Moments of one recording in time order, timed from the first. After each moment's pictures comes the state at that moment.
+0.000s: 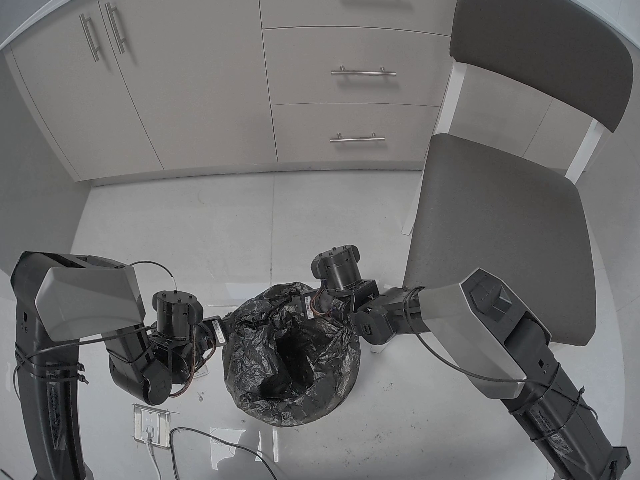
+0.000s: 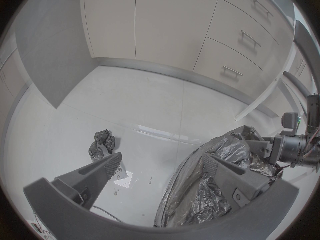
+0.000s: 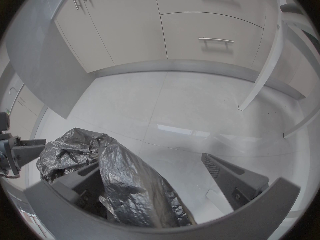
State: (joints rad) left arm -0.30 2.36 -0.63 -1.22 0.27 -0.41; right arm 0.65 2.77 -2.00 -0.24 -0.26 0.17
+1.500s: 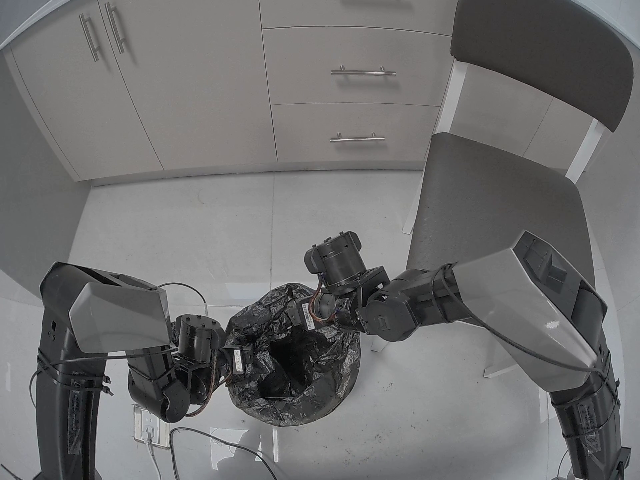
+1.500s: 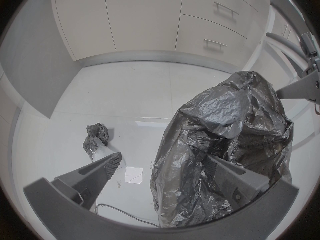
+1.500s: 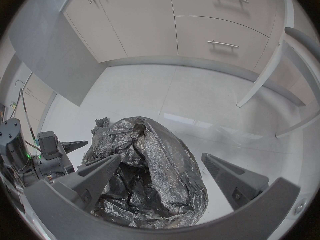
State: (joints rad) left arm -0.38 2.46 -0.62 -1.24 0.27 -0.28; right arm 0.74 2.48 -1.70 -0.11 -0.25 0.19
